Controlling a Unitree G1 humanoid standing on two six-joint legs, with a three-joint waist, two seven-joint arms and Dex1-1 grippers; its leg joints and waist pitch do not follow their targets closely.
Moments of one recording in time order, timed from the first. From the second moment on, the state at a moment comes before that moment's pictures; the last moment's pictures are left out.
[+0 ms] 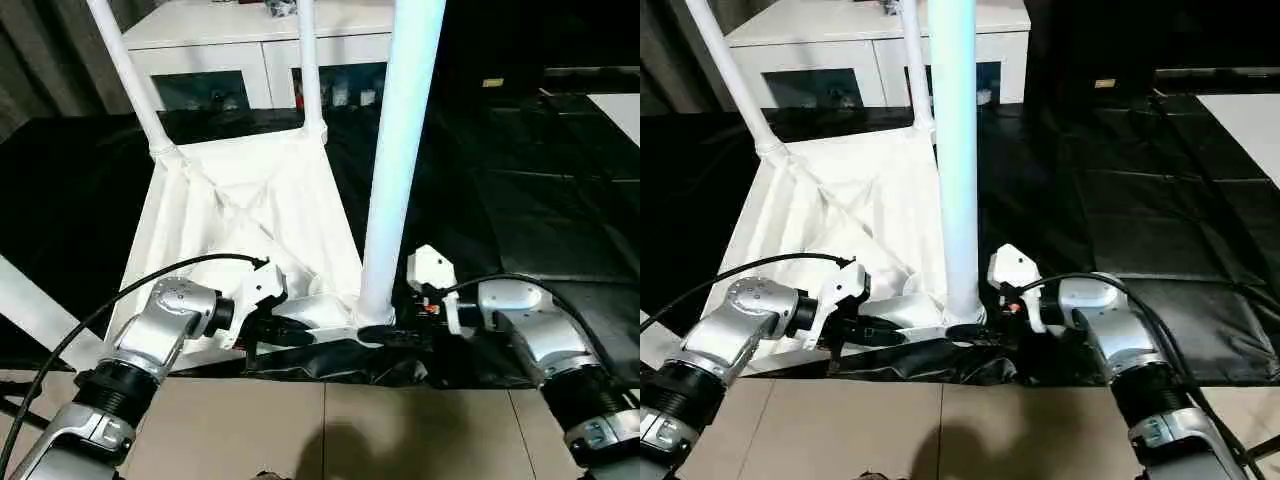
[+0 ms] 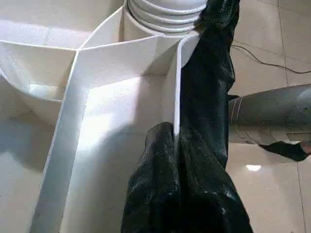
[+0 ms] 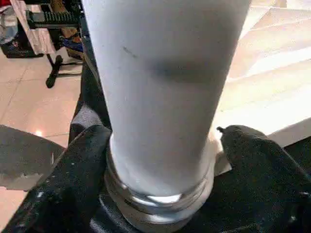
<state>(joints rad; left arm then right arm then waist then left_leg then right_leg) -0.48 0.43 -0.30 0.45 -0.08 0.23 -1.28 -0.48 -0.44 0.24 0.47 0.15 0.03 1.21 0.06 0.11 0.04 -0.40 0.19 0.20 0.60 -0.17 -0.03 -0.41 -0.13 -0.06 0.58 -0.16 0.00</state>
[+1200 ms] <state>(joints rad) -0.68 0.13 -0.21 0.73 0.00 0.28 -0.69 -0.64 -0.08 0.06 0.80 0.00 0.06 0.27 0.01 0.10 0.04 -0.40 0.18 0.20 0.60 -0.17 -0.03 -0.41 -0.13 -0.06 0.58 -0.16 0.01</state>
